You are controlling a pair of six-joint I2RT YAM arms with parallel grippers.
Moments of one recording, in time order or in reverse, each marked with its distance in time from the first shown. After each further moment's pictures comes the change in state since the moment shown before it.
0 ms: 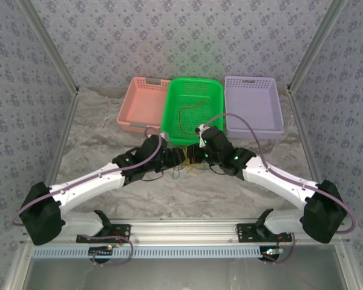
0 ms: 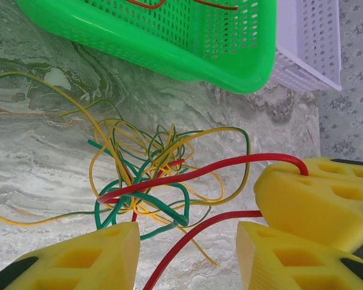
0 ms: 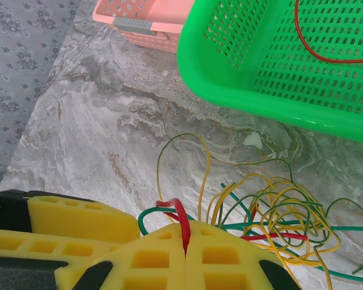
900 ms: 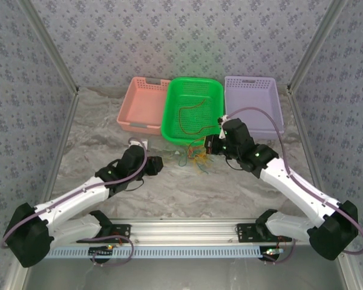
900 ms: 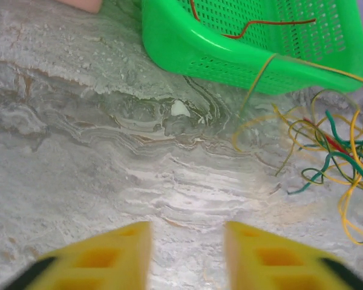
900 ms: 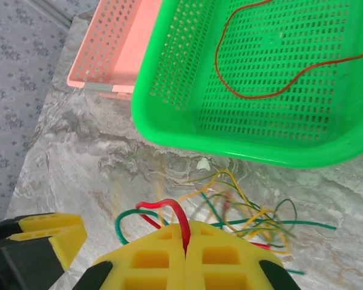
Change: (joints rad) left arm 0.134 -0.230 -0.262 0.016 -0.064 0.302; right arm -0.148 -0.148 0.048 -0.183 0.017 0.023
